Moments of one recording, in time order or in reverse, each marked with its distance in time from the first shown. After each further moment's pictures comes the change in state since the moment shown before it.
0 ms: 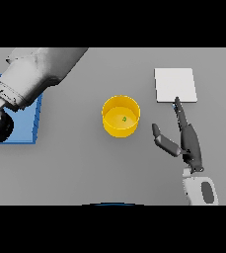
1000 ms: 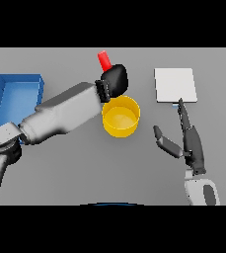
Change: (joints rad) left arm 0.398 -0.094 -0.088 -0.305 -0.068 -0.103 0.029; right arm 0.029 -0.004 -0.002 -0.032 0.012 -0.013 0.024
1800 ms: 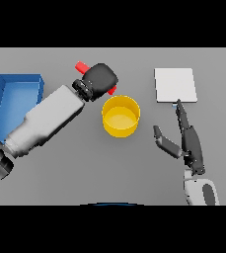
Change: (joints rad) left arm 0.234 0.060 0.408 -0.153 0.229 0.016 0.066; right arm -0.001 0.010 -0.003 0.009 -0.031 0.019 0.012
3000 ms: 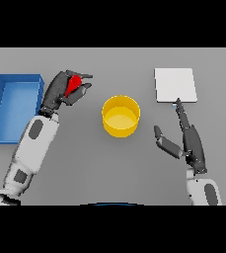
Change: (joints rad) left arm 0.481 -0.133 0.674 -0.250 0.586 0.293 -0.004; right arm -0.005 -0.034 0.012 -0.015 0.024 0.014 -0.013
